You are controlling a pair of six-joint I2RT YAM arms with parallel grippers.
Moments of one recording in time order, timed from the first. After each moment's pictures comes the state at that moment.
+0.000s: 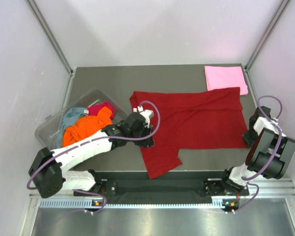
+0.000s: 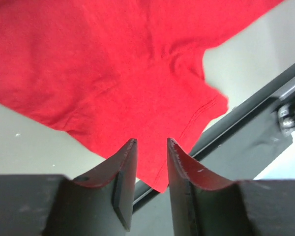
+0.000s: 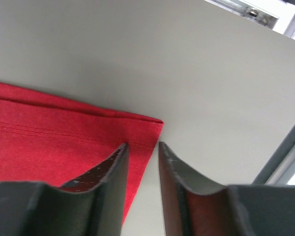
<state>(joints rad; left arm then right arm) -0.83 1.25 0.86 -0.43 0.11 -0.53 -0.49 1.49 0.79 -0.63 0.36 0.69</state>
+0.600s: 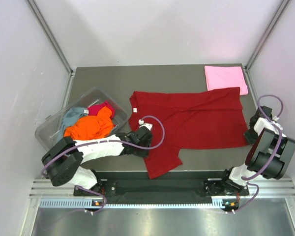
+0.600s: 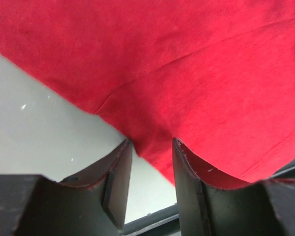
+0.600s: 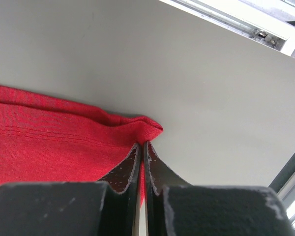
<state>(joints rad) -0.93 1.43 0.72 -0.35 -0.10 -0.61 -0.51 1.49 0.78 -0.55 0.34 0.66</state>
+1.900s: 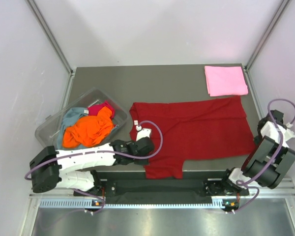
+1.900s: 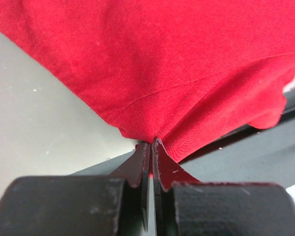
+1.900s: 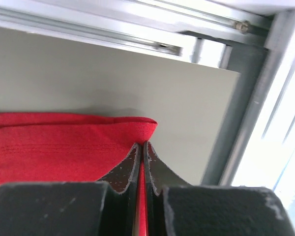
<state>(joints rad) -1.16 1.25 0.74 -0.55 -0.24 -0.89 -0.62 1.39 0.80 -0.68 0.45 0.64</state>
